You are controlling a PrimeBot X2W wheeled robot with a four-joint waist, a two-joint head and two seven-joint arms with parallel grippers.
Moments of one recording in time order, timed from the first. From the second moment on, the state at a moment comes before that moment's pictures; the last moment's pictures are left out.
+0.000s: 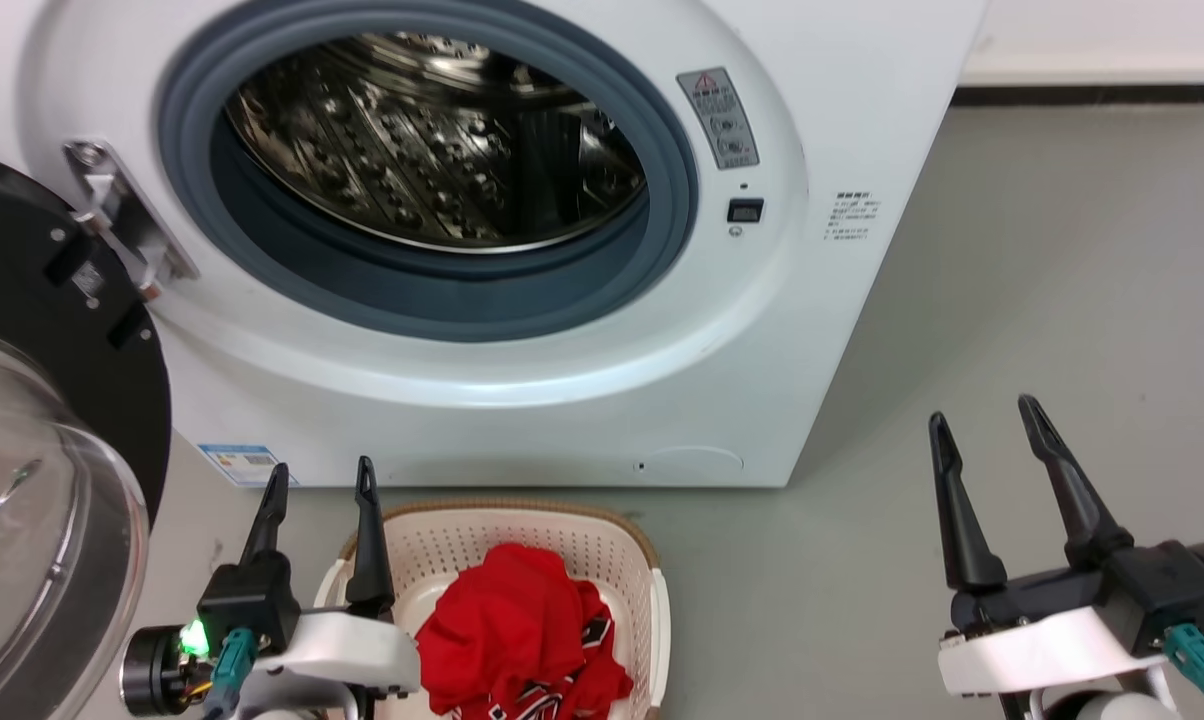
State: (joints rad) left arm -0.05 0.08 -0.06 0.15 -0.13 0.10 -0.26; right arm -0.01 -0.05 0.04 -0.06 0.02 0.13 -0.26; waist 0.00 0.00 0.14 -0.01
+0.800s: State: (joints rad) left arm 0.12 0.05 0.02 0.01 -0.09 0.05 -0.26; right arm 0.11 -0.05 0.00 -0.05 0.03 0.13 -0.26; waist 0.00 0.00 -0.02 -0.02
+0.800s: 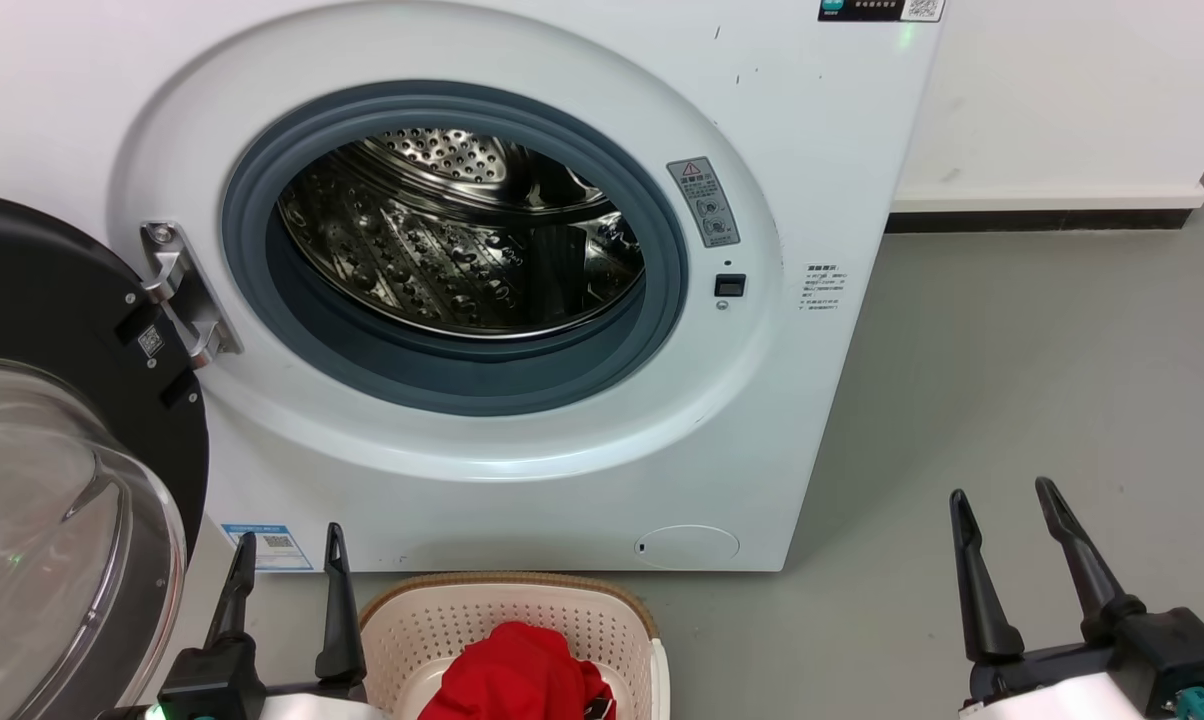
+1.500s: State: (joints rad) left arm 0.14 0.05 0.02 0.08 -0.10 0.06 -0.25; right arm 0.13 -0.05 0.01 0.00 0.05 0.13 -0.26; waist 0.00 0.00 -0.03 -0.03
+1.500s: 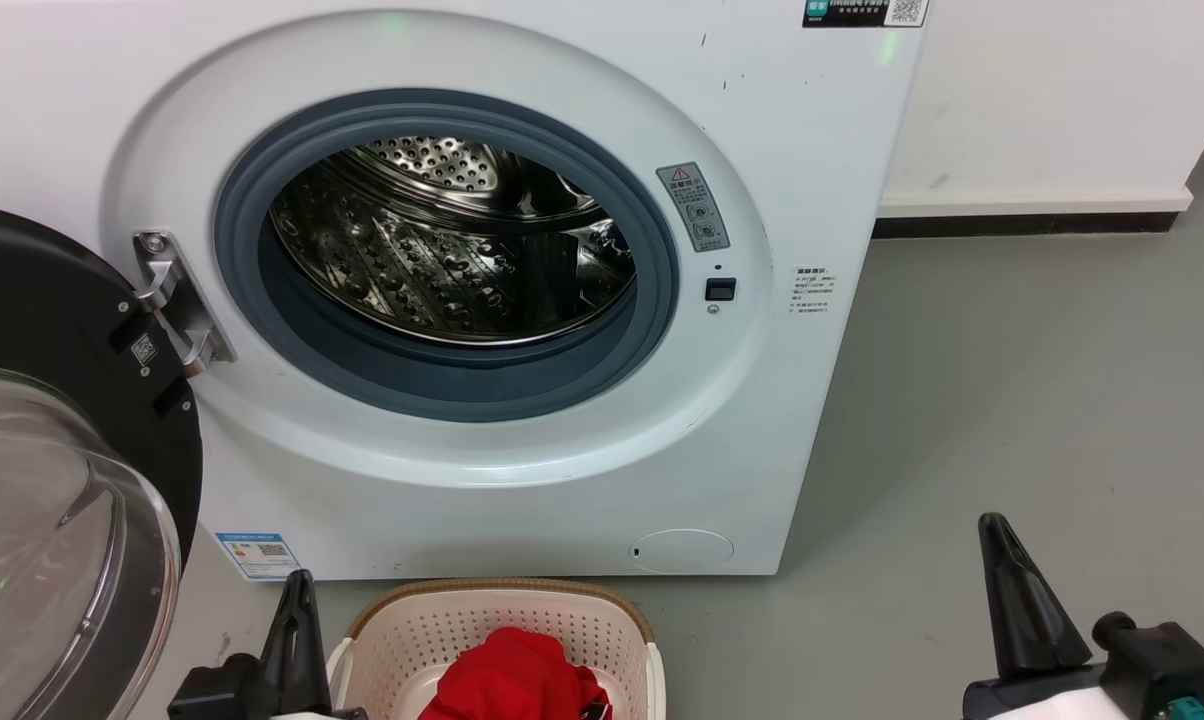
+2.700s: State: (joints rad) left arm 0.04 0.05 0.06 0.16 -0.79 -0.03 -0.08; right arm 0.04 -0.08 0.00 0.11 0.80 0.13 -0.13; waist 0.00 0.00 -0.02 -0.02
